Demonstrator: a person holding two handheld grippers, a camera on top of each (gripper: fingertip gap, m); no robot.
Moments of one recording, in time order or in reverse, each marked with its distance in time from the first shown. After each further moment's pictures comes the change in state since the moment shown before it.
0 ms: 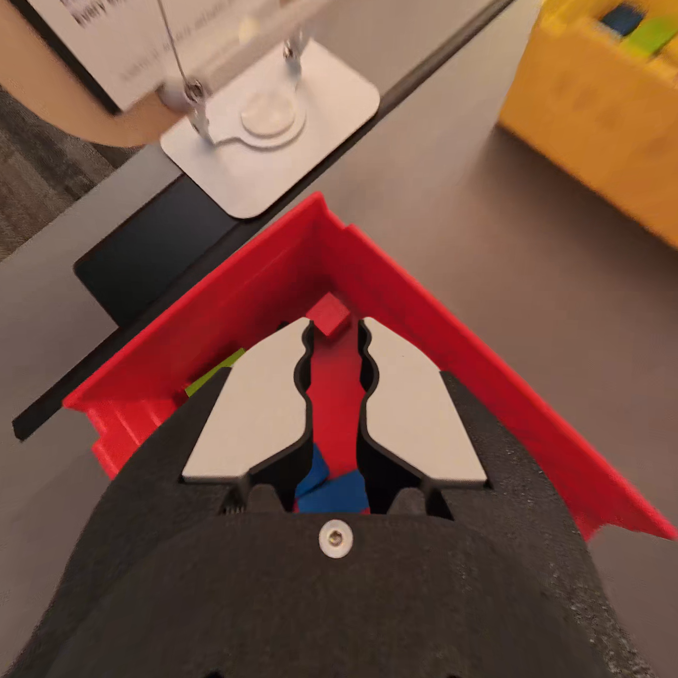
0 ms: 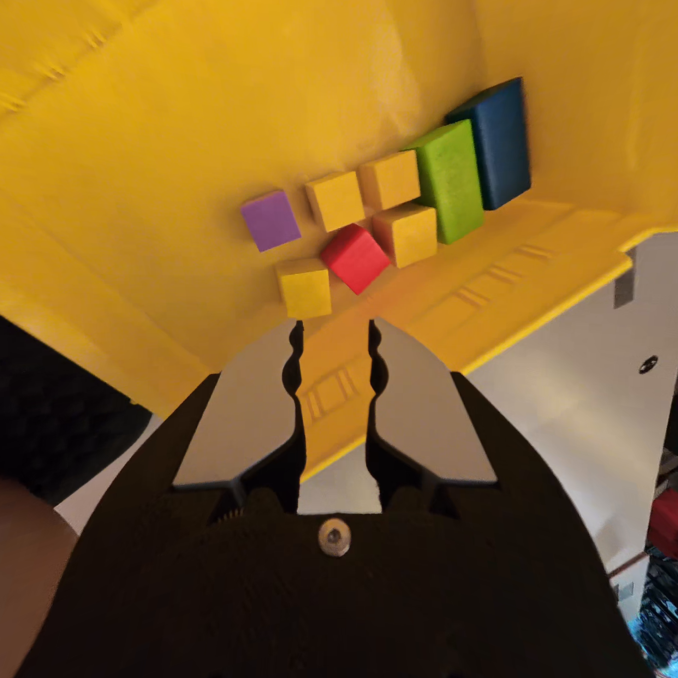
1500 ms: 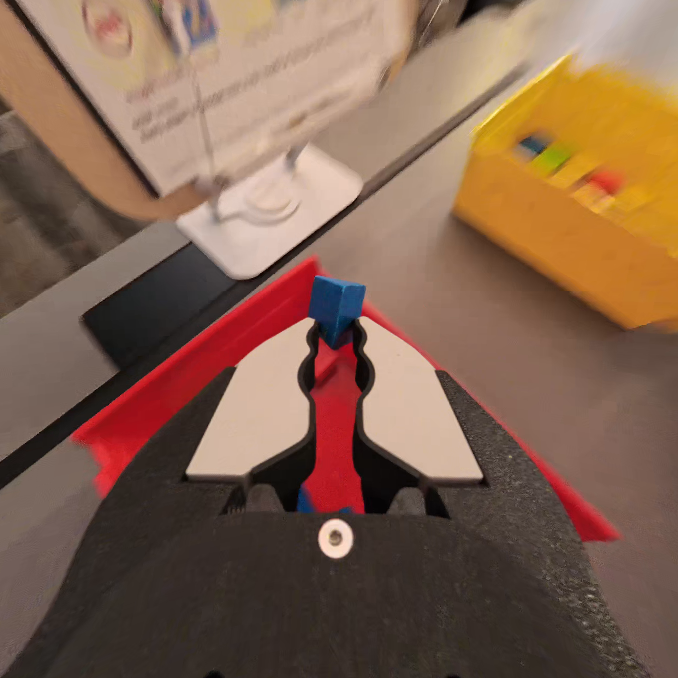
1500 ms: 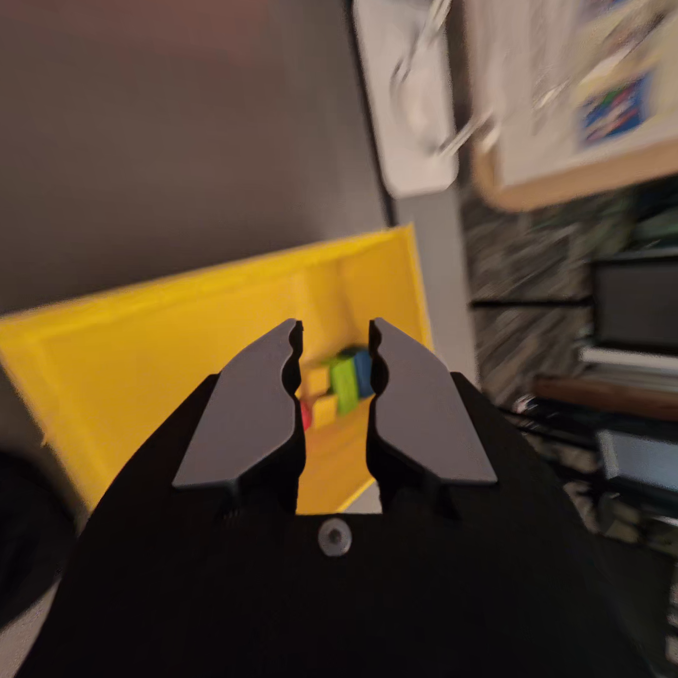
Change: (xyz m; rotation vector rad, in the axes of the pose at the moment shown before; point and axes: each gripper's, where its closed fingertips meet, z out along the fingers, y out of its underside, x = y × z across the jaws) left arm 0.006 -0.034 -0.030 0.223 0.069 -0.042; right arm -0.016 -0.126 -0.094 0.507 0.307 -0.305
